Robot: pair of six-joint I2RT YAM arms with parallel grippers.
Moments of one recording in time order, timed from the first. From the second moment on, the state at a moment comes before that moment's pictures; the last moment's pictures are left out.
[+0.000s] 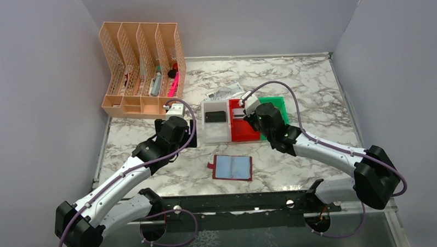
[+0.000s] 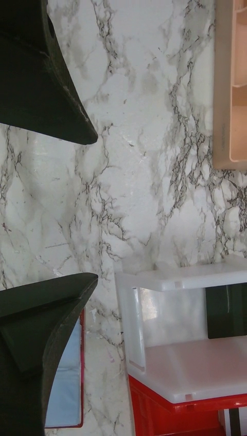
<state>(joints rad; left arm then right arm) -0.68 0.92 0.72 -0.52 -0.44 -0.40 0.77 1.30 0.79 0.06 0.35 -0.20</state>
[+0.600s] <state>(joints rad) -0.68 0.91 0.72 -0.52 -0.44 -0.40 0.71 1.42 0.77 0.19 0.26 -0.48</state>
